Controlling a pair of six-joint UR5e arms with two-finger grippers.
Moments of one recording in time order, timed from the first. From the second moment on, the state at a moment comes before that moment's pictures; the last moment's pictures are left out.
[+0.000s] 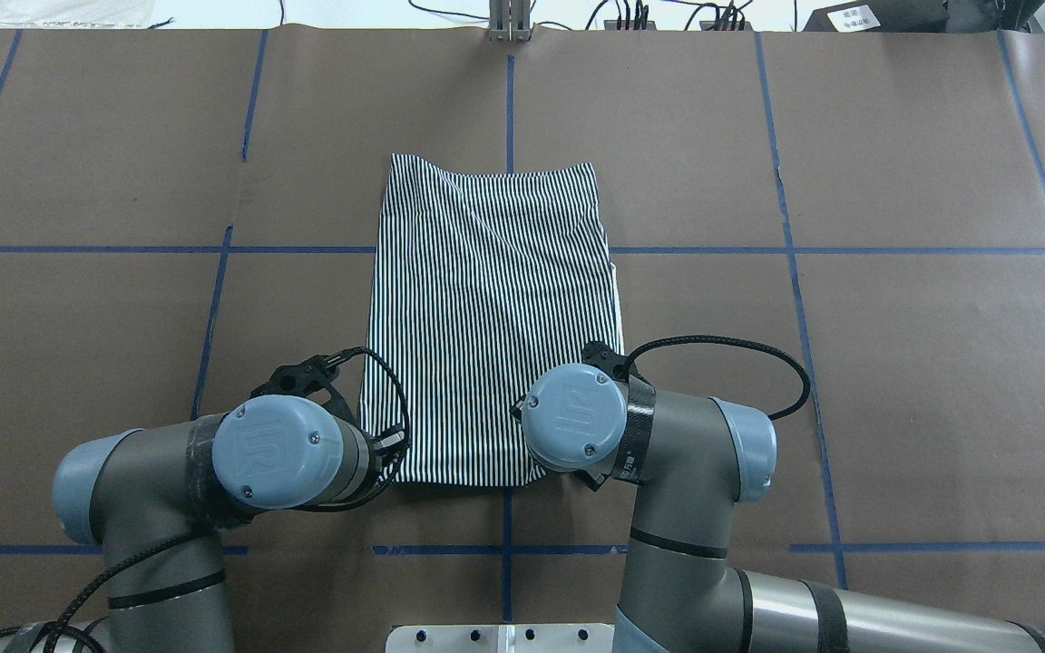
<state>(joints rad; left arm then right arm) -0.29 -1.99 -1.94 -1.56 -1.67 -1.92 0.30 -0.94 1.70 -1.57 1.68 2.13</state>
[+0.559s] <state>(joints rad) -0.29 -2.00 -1.97 -1.56 -1.67 -1.92 0.30 -0.98 1.81 -1.57 1.70 2.12</state>
